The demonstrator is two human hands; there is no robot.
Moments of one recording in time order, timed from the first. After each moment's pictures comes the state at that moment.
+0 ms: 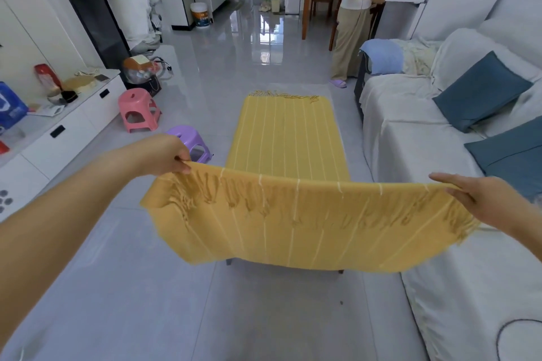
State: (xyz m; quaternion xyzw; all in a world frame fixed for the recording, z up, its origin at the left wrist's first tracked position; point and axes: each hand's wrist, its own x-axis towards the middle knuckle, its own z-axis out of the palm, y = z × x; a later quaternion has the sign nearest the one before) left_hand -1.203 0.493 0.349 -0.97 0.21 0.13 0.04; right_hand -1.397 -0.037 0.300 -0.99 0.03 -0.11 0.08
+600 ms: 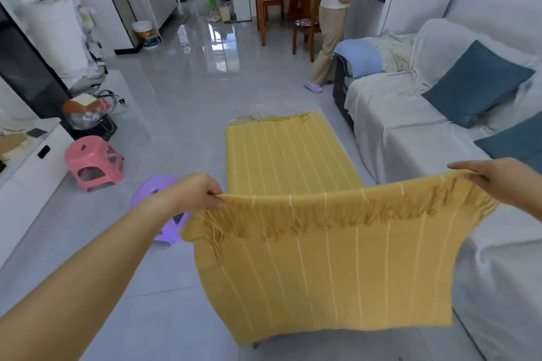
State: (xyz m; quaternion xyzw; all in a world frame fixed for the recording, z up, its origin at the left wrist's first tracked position) left_hand -0.875 0.480 0.277 -0.93 0.31 0.18 -0.07; right_hand -1.122 -0.043 0.261 -0.98 0.19 -0.06 0.06
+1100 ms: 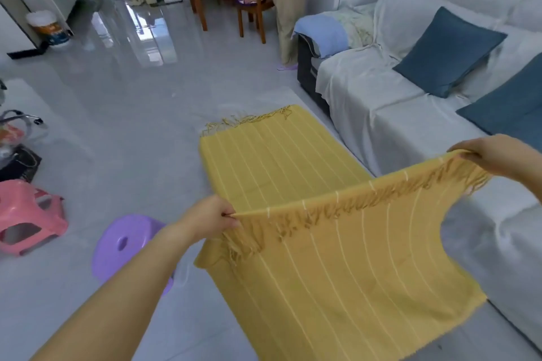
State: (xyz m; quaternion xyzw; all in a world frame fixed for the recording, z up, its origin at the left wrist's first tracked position) left_hand -0.650 0.459 0.193 -0.87 0.41 0.25 -0.08; right_hand -0.949 -0.016 0.229 -0.94 0.33 0.04 0.01
